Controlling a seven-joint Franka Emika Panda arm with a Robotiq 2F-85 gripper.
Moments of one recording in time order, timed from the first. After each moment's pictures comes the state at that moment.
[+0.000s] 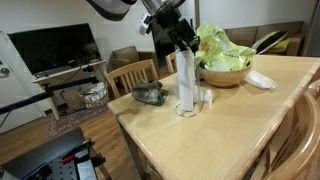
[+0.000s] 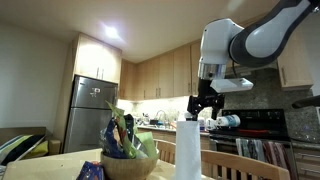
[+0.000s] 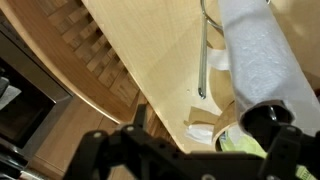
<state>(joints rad) 0.02 0.10 -0.06 -2.18 -0.60 2.57 0.83</state>
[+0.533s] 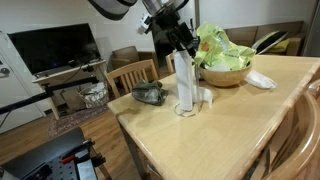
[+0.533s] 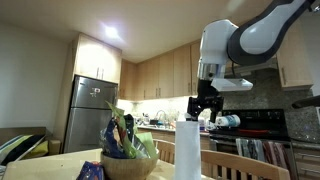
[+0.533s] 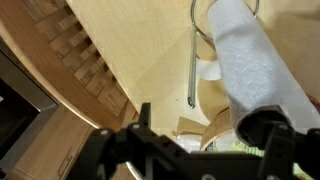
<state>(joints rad) 0.02 0.11 -0.06 -2.19 -0.48 2.57 0.70</state>
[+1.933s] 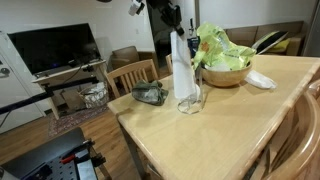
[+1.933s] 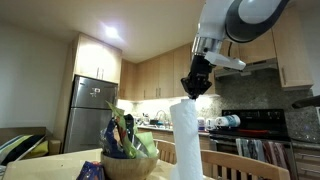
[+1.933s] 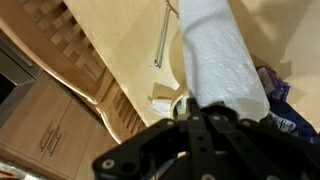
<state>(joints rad) 0.06 0.01 -0.02 -2.15 -0.44 2.57 0.67</state>
